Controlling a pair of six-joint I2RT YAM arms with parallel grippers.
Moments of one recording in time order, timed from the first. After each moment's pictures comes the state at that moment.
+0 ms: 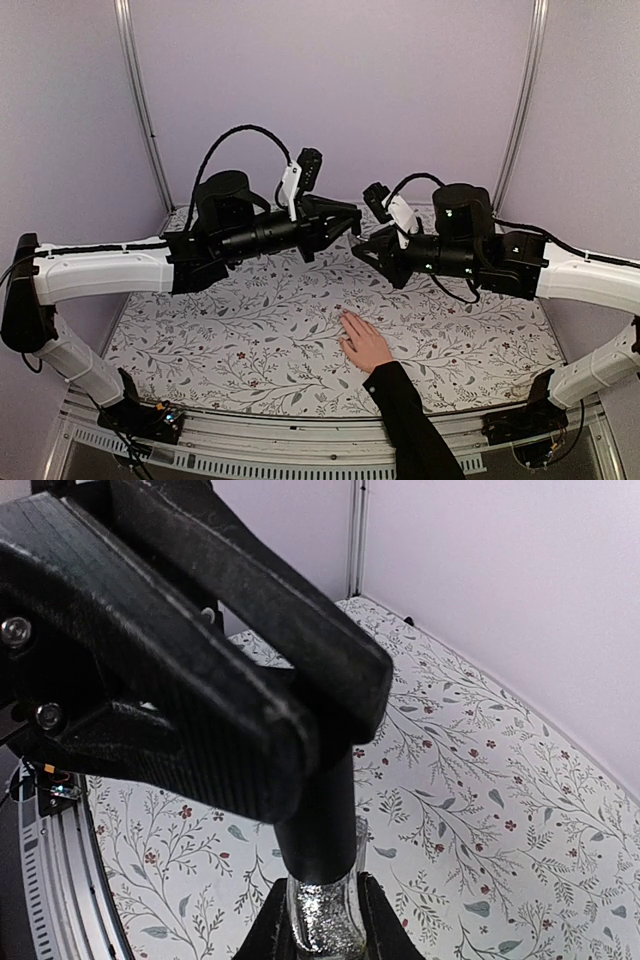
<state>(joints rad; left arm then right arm) -0.98 1.50 1.11 0.42 0.23 -0.15 1.00 1.29 1.06 -0.11 0.01 0.00</state>
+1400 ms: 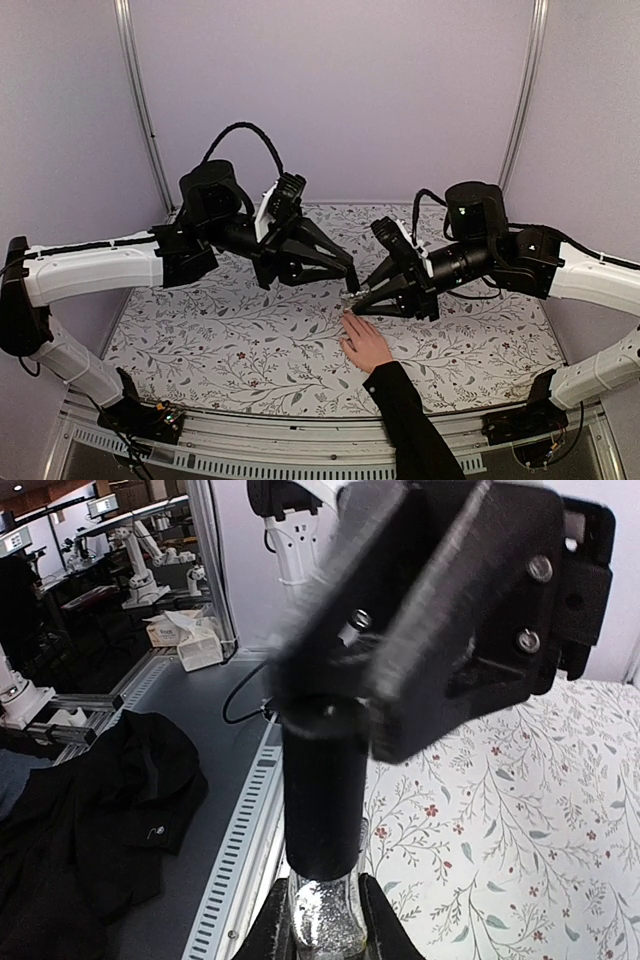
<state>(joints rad) -0.93 1.47 1.13 0.42 1.06 -0.01 0.98 1.22 1.06 -0.23 -0.76 -0.20</state>
